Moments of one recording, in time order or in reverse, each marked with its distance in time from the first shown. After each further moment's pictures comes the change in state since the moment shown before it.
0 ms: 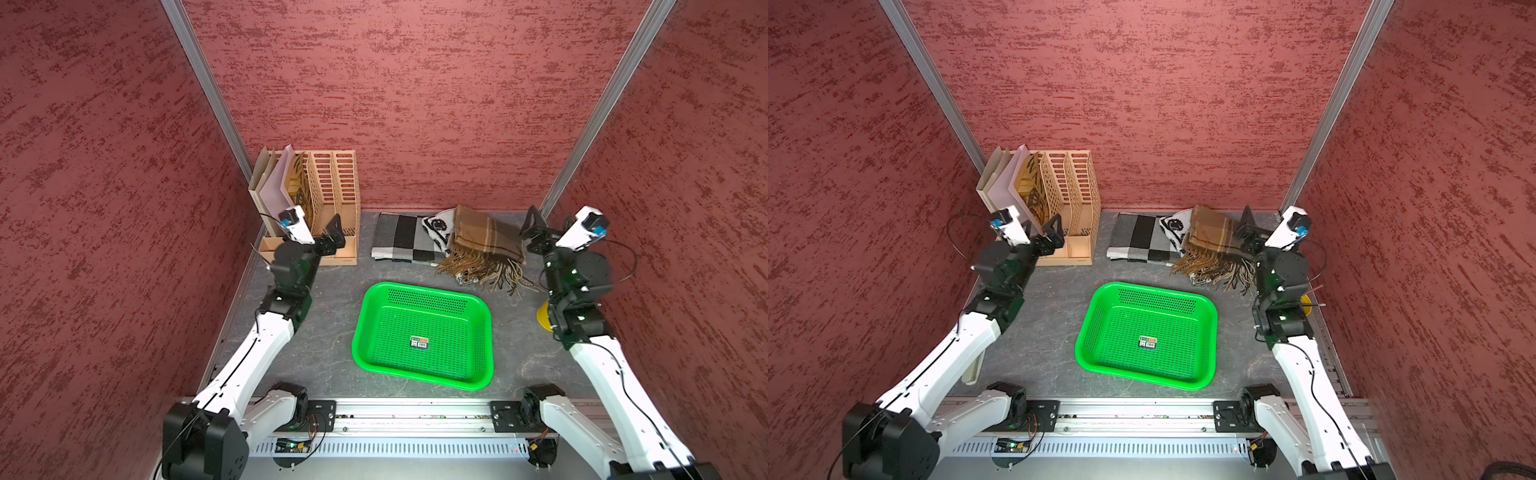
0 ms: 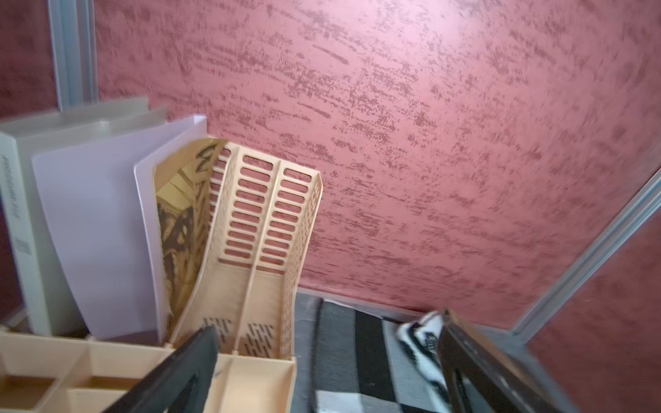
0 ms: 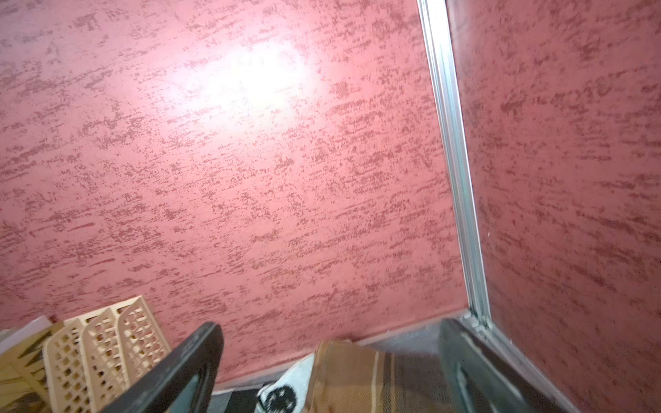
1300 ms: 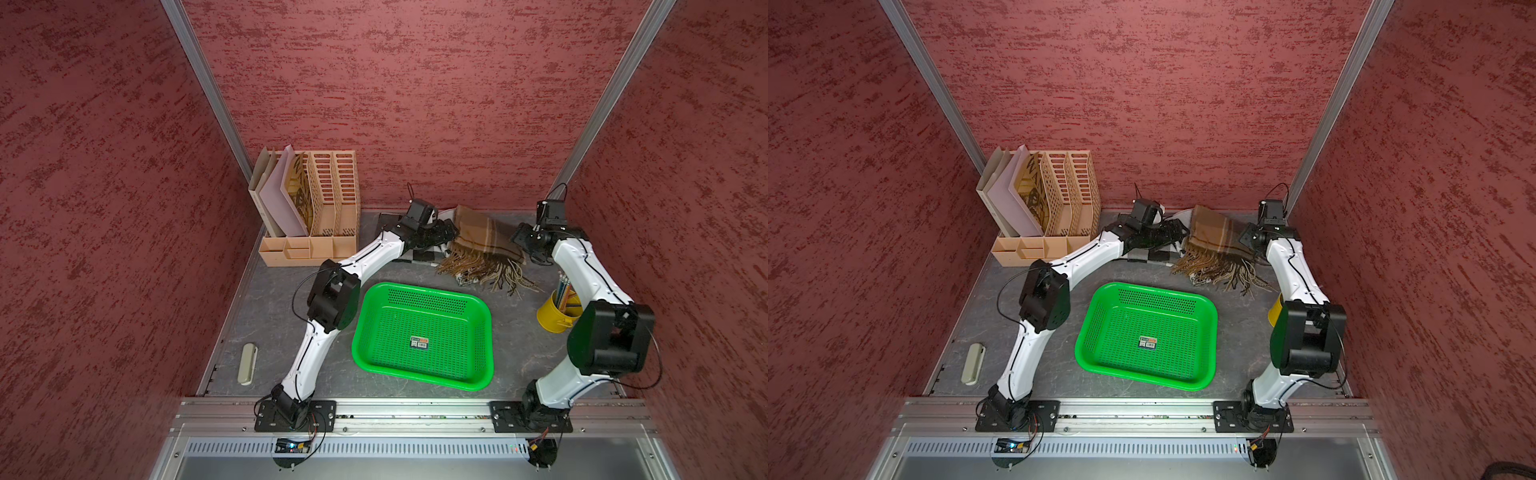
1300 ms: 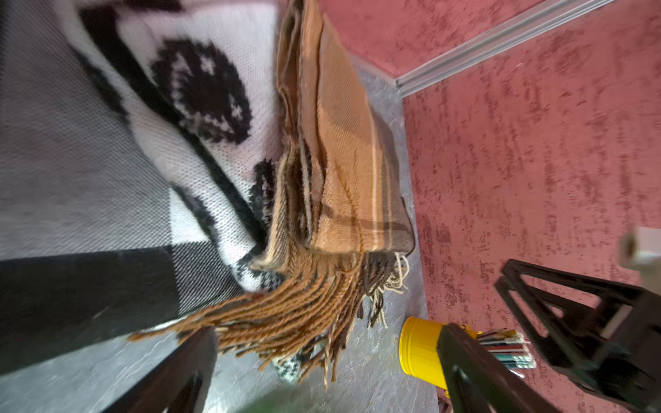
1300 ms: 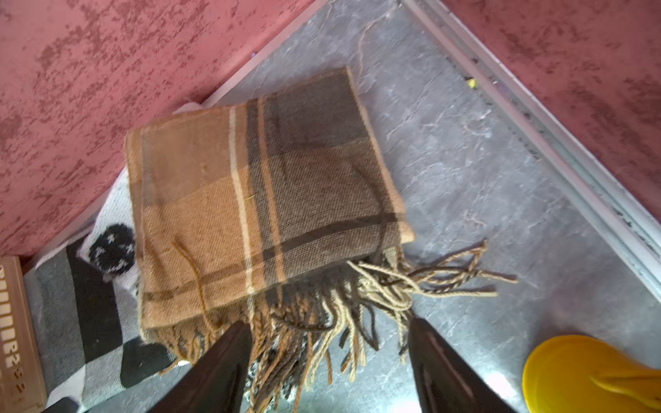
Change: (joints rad) left arm -0.475 1.260 1.257 -0.605 0.355 -0.410; right arm -0.217 0.741 0.501 -0.823 -0.177 0.220
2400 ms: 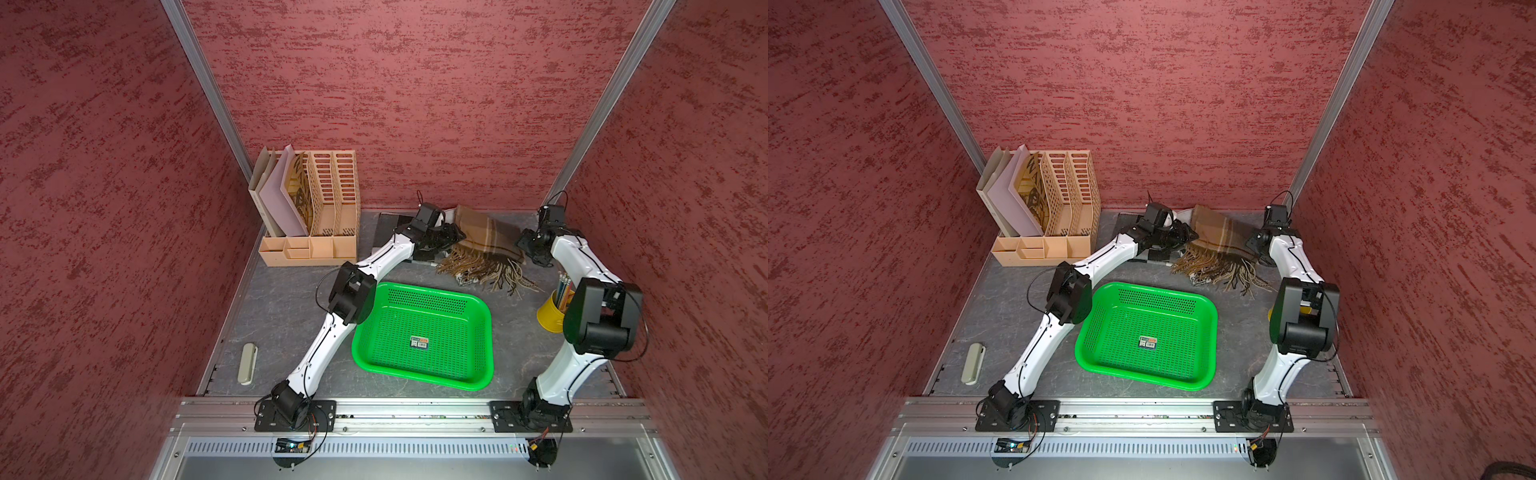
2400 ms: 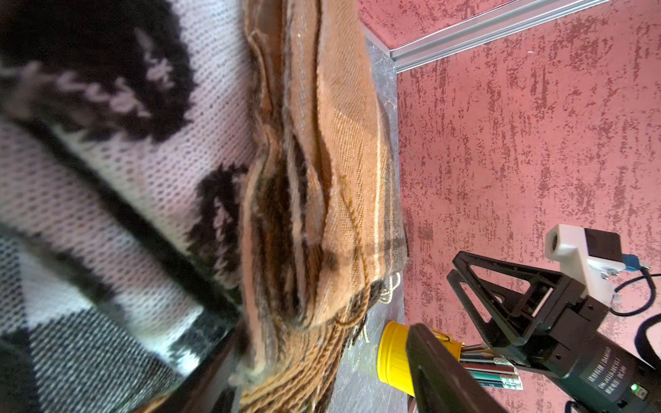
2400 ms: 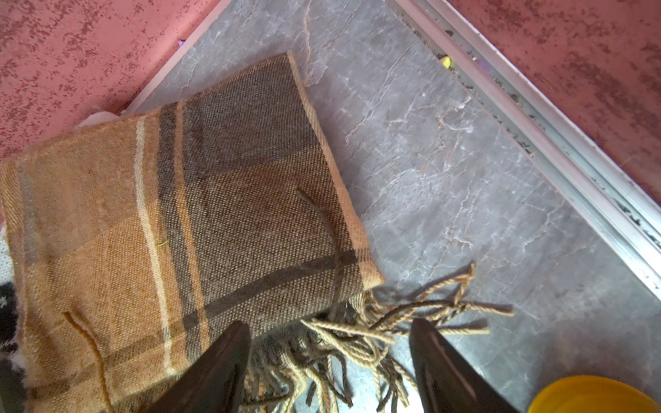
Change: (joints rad) left arm -0.009 0.268 0.311 -0.015 0.135 -0.099; right arm -0.080 0.165 0.020 0.057 -0.003 0.000
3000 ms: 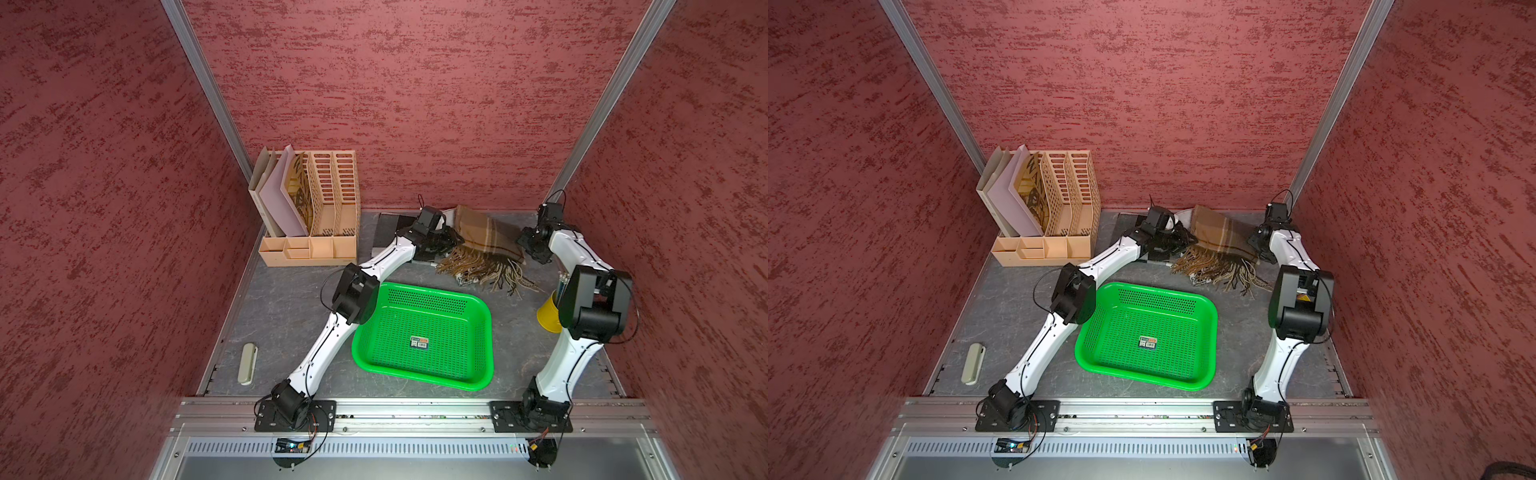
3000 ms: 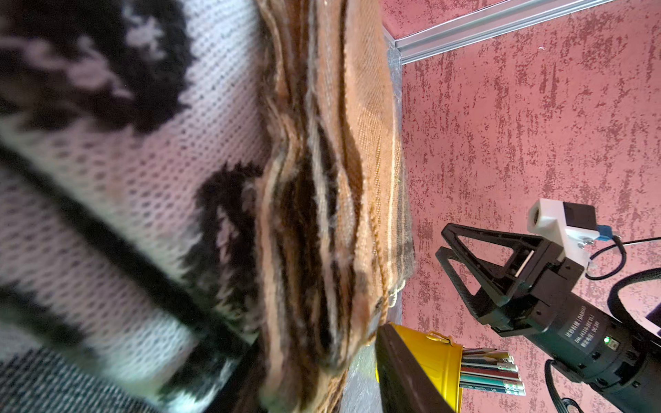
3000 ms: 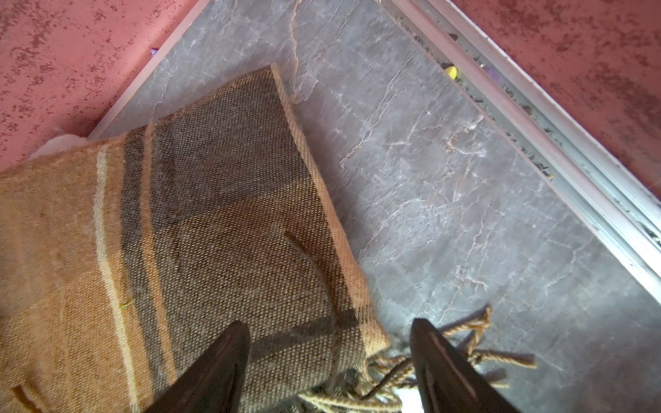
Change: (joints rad) left arm -0.003 0.056 0.034 0.018 0.033 -0.037; right arm -0.025 0.134 0.103 -0.001 0.002 0.000
